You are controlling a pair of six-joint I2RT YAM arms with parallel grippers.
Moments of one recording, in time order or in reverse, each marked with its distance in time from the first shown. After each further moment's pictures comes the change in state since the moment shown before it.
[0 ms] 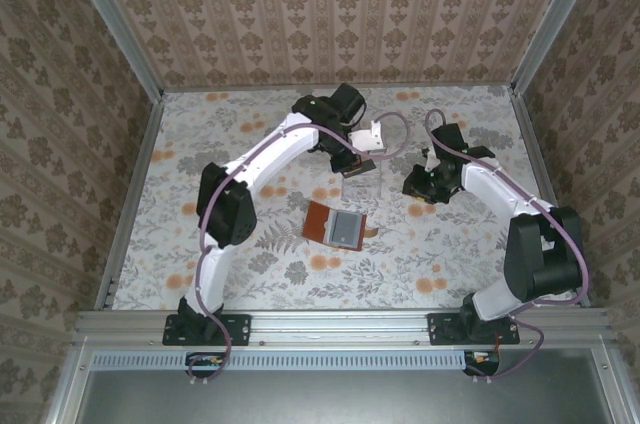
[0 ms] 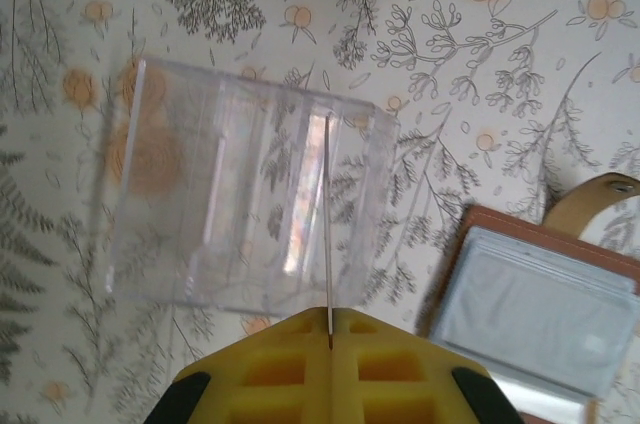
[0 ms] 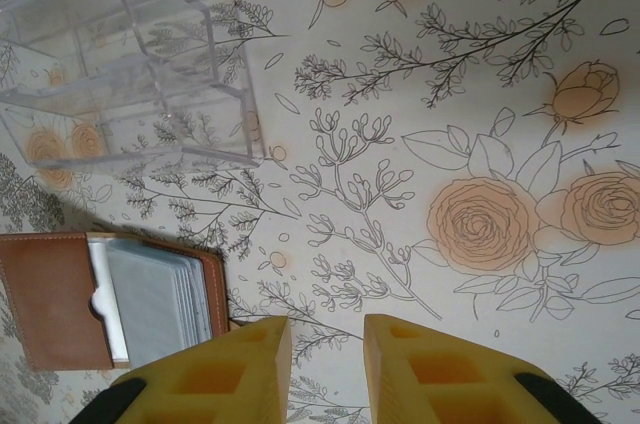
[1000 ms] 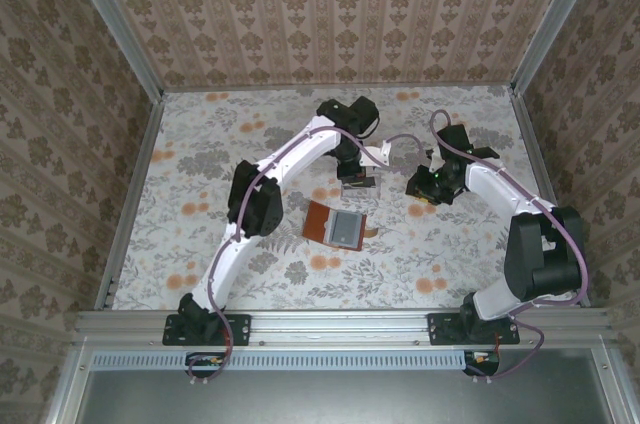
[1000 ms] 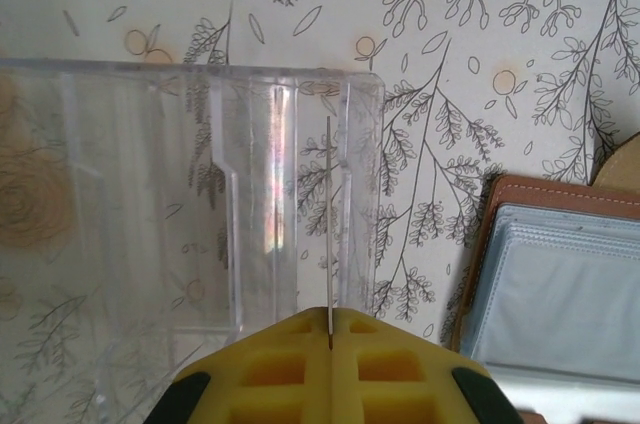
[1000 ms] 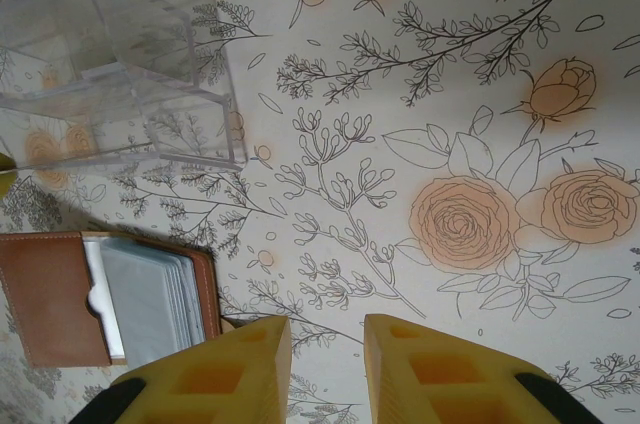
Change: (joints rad) left arm -0.019 0.257 0.245 -0.196 -0.021 0.154; right arm -0.034 0.000 -0.017 0.002 -0.027 -0.022
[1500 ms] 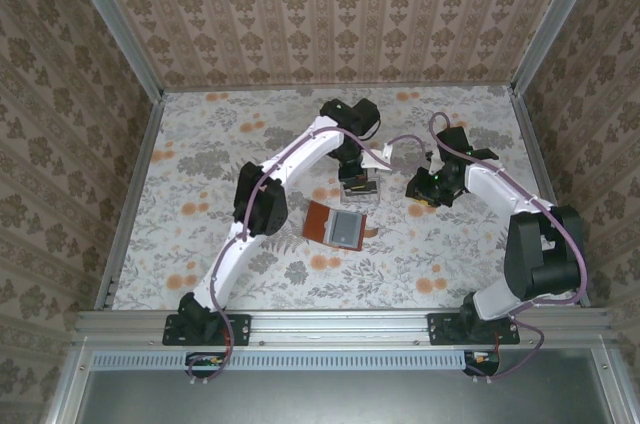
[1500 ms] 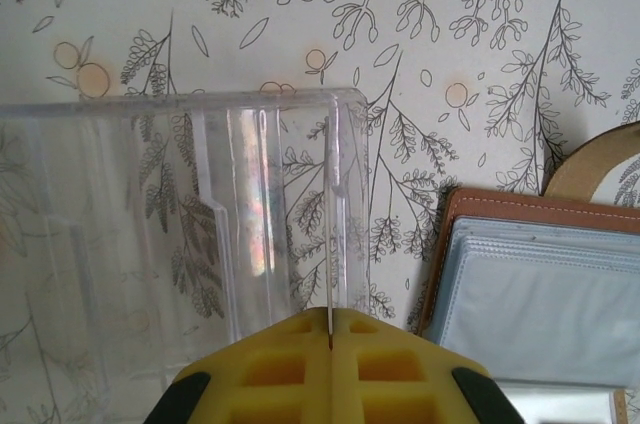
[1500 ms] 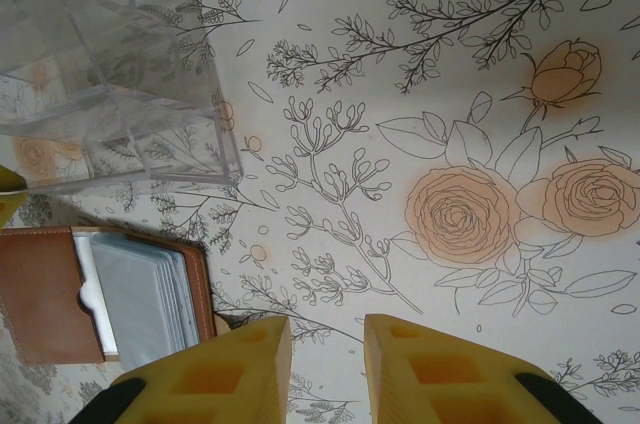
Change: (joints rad) left arm -0.006 0.070 0.103 -0.094 0.056 -0.001; right arm 0.000 0.006 -0.014 0.005 -0.006 0.000
